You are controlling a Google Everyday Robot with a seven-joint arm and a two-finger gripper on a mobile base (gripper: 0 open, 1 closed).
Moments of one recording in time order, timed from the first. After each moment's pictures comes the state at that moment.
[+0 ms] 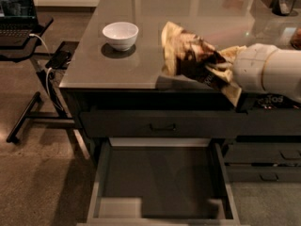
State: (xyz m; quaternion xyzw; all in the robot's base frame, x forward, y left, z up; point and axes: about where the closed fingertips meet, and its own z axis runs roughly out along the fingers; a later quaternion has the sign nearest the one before) arm 0.560 -0.169 0.934 -0.53 0.64 -0.05 0.56
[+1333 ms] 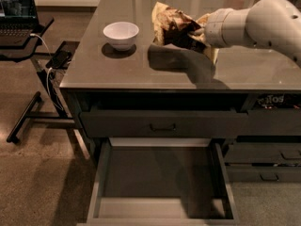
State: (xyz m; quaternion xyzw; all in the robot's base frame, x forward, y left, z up) arm 0.732 -0.148 0.938 -0.57 0.61 -0.12 0.54
